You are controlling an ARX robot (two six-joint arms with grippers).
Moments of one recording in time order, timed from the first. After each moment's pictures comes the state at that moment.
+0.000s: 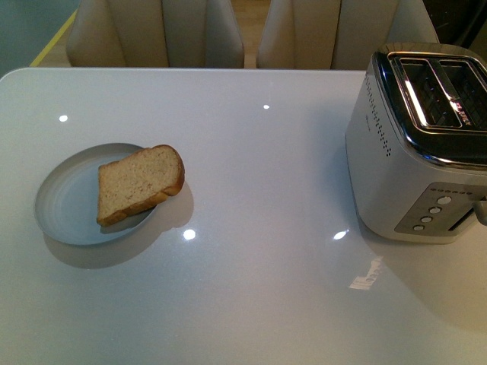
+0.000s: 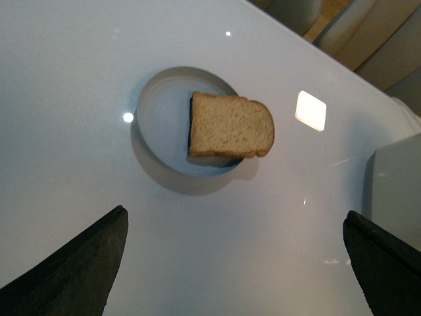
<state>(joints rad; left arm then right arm) 0.09 0.54 0.29 -0.36 0.17 -0.41 0.00 0.01 0.02 0.00 0.00 0.00</state>
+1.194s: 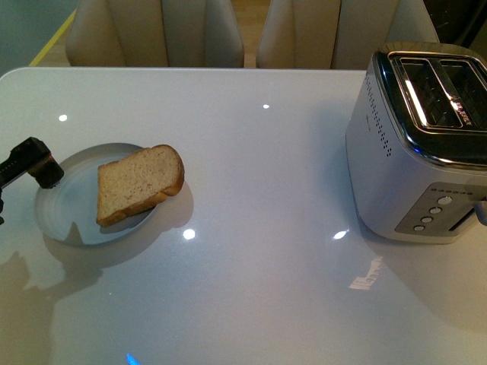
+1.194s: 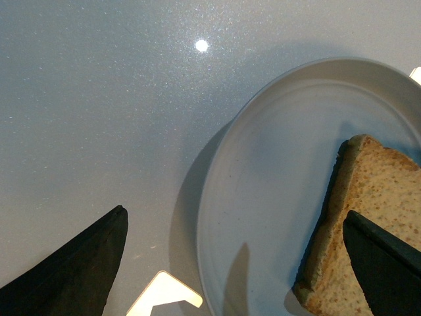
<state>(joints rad) 0.11 2.22 0.85 0.43 0.01 -0.57 0.00 0.01 0.02 0.00 0.00 0.00</state>
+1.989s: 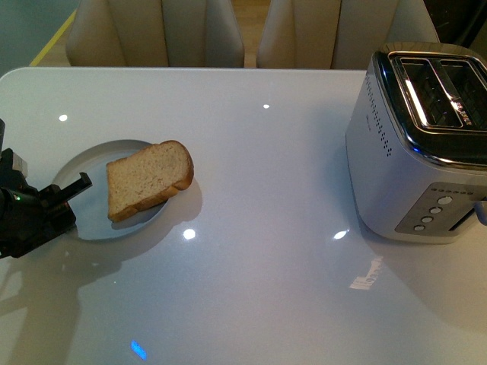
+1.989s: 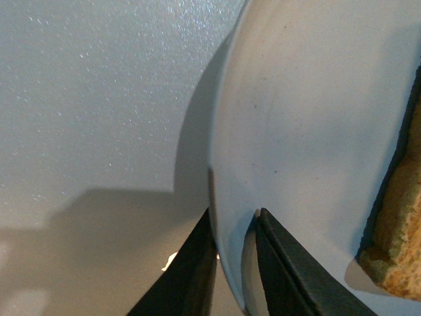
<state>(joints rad) 0.05 2.37 0.95 0.31 0.08 -0.52 0.00 0.01 0.02 0.00 0.00 0.00</state>
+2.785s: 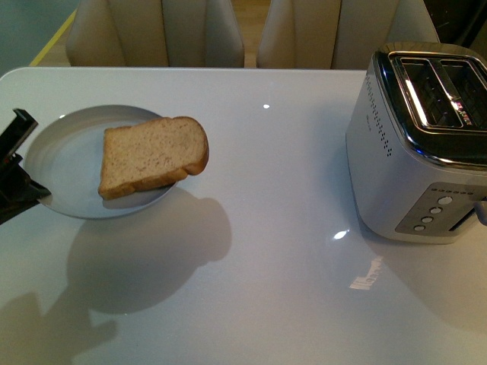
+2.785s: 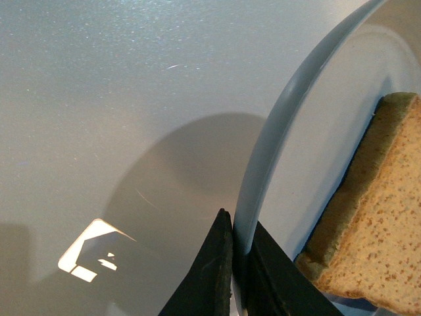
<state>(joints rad) 0.07 1.97 0.73 0.30 0.22 -0.78 0.00 0.01 0.02 0.00 0.00 0.00</state>
